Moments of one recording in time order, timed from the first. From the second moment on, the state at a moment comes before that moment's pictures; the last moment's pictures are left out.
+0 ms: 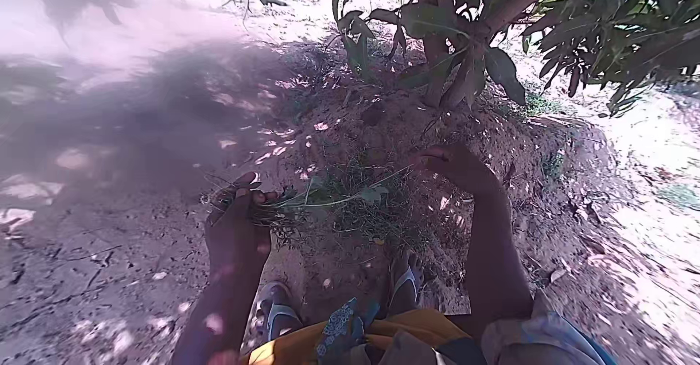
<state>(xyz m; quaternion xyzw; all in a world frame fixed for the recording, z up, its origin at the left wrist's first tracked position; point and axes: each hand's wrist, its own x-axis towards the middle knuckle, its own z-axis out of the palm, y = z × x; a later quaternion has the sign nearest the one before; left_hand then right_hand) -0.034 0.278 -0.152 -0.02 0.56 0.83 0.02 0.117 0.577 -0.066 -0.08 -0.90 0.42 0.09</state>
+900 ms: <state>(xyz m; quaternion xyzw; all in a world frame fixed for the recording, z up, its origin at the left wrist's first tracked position) 0.002 0.299 -0.146 -0.03 0.60 0.76 0.26 0.058 0.439 -0.124 0.02 -0.91 0.42 -0.03</state>
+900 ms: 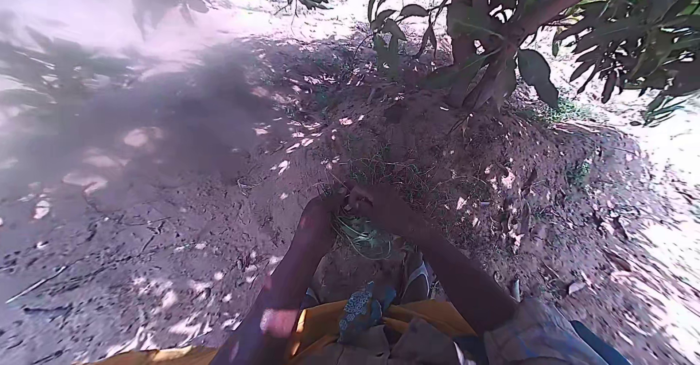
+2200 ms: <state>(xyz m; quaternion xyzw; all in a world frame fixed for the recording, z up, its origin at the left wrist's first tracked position) -0.043 0.248 -0.148 -0.06 0.59 0.80 0.09 0.036 0.530 -0.151 -0.24 -0.91 0.34 0.03</state>
